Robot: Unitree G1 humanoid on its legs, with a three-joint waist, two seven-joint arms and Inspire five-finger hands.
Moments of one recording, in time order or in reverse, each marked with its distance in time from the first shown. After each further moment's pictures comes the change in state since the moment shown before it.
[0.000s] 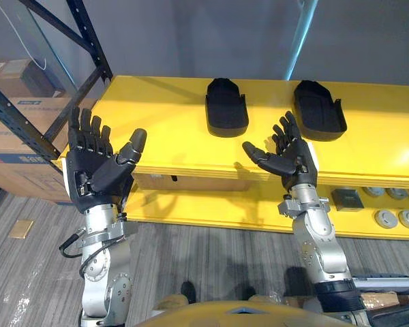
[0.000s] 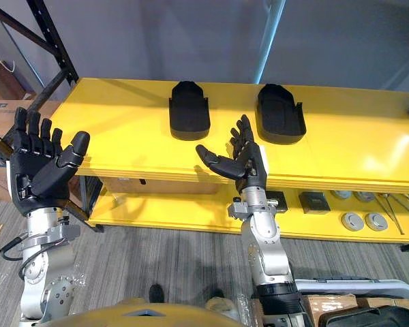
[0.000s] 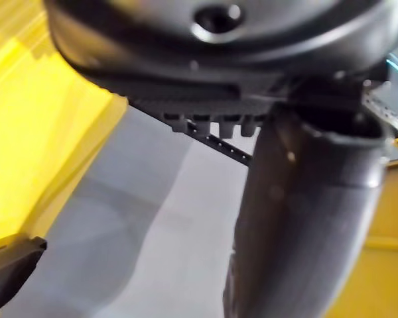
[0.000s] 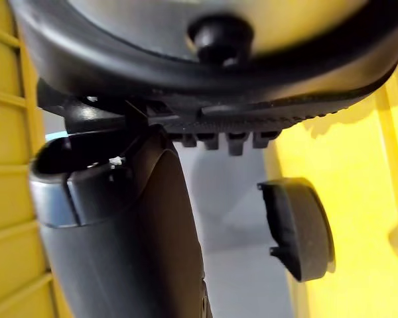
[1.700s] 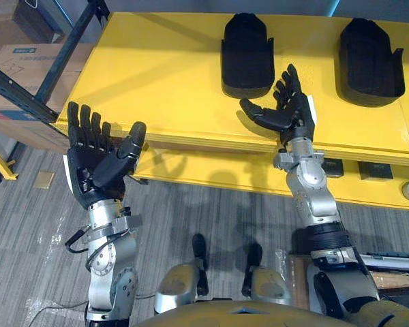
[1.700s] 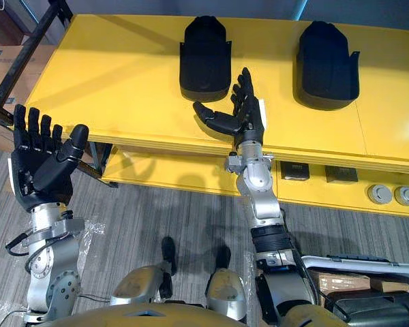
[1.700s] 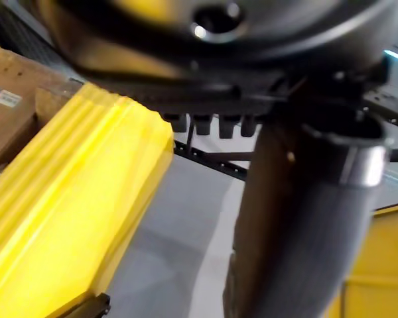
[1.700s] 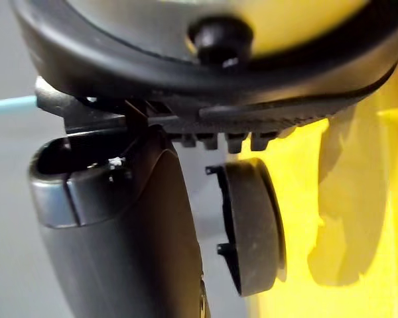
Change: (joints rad) left arm -0.039 -0.001 -0.037 0.007 0.001 -0.021 0.077; right arm -0.385 -0.041 -0.027 0.233 -0.041 0.007 -0.026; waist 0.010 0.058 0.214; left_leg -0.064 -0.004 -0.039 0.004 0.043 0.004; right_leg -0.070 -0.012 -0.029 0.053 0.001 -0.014
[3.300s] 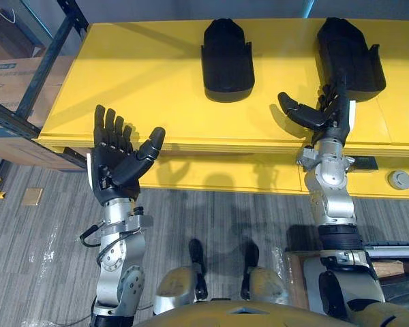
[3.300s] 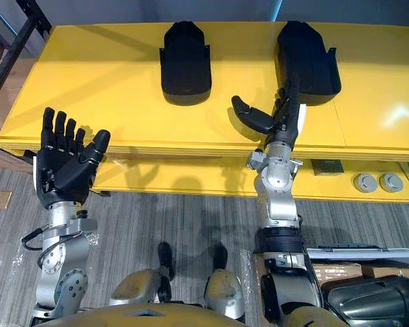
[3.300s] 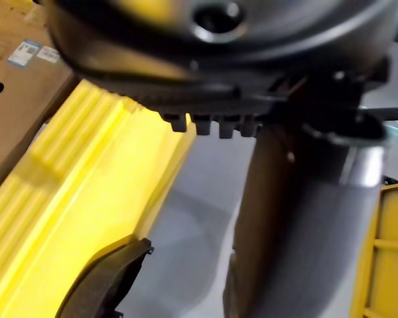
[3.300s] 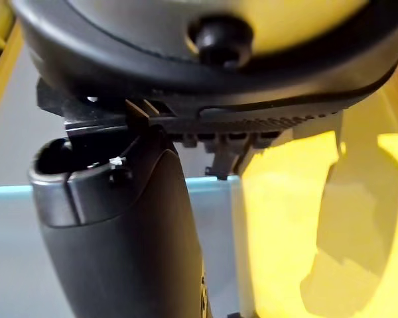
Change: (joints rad) left arm -0.022 0.013 -0.068 0.051 0.000 0.027 -0.020; right arm 0.009 -0.024 -0.160 -0.010 -0.077 0.040 -0.180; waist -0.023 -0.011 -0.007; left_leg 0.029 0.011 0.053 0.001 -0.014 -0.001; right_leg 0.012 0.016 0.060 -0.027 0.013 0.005
